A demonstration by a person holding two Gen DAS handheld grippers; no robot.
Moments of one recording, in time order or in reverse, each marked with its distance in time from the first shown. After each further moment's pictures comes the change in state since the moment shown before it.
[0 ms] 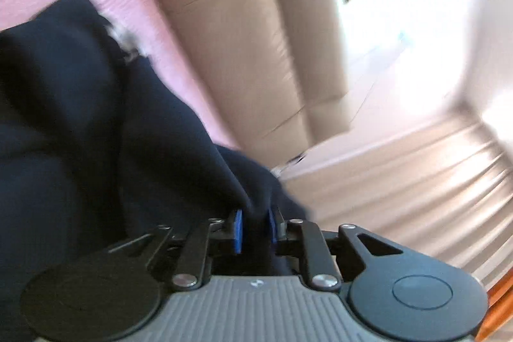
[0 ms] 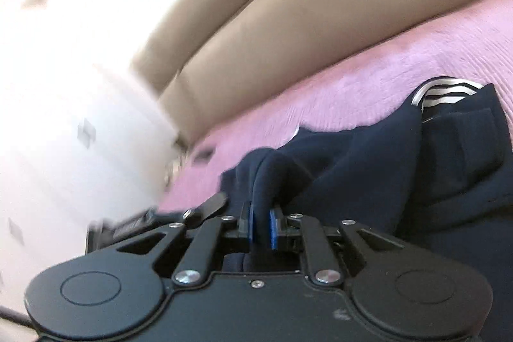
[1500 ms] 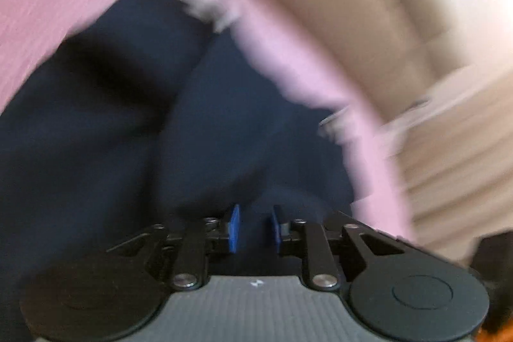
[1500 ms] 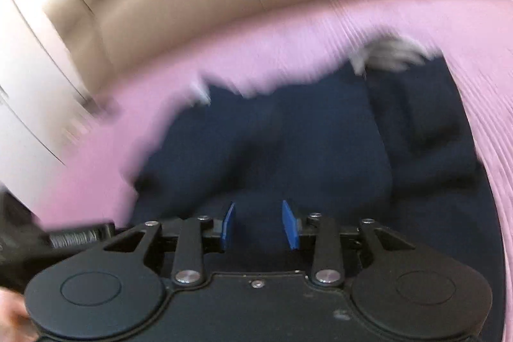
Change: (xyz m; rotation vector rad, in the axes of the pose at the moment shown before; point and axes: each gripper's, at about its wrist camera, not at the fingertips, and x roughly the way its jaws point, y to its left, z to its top) left arm 0.043 0.004 -0.005 0.100 0.156 0.542; right arm 0.098 -0.023 -0.037 0.062 0.160 -0.526
